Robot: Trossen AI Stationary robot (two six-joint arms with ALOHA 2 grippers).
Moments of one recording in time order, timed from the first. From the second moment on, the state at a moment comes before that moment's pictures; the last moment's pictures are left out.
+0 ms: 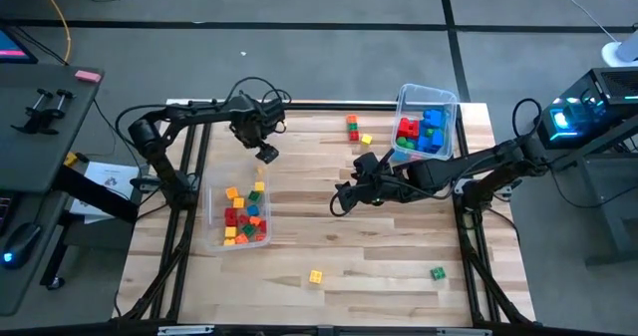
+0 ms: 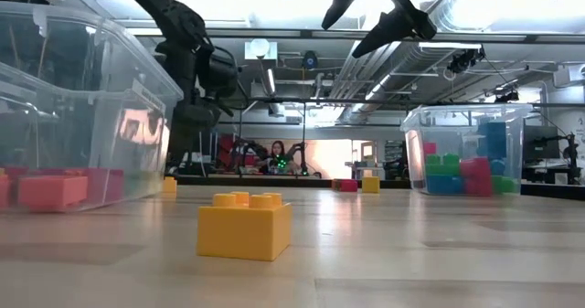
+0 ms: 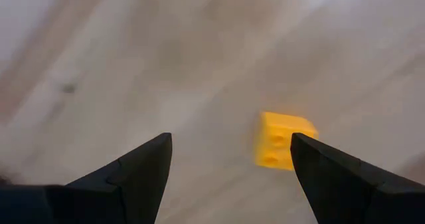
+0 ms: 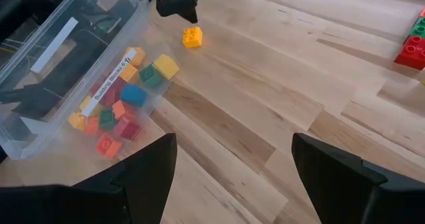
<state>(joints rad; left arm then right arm) 0.61 1.72 1.13 -1.02 -0.04 -0.19 0.21 1.51 1.26 -0.60 0.50 0.99</state>
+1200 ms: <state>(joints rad) 0.64 1.67 0.96 -0.91 0.00 -0.64 0.21 1.51 1.26 -0.63 0.49 0.94</state>
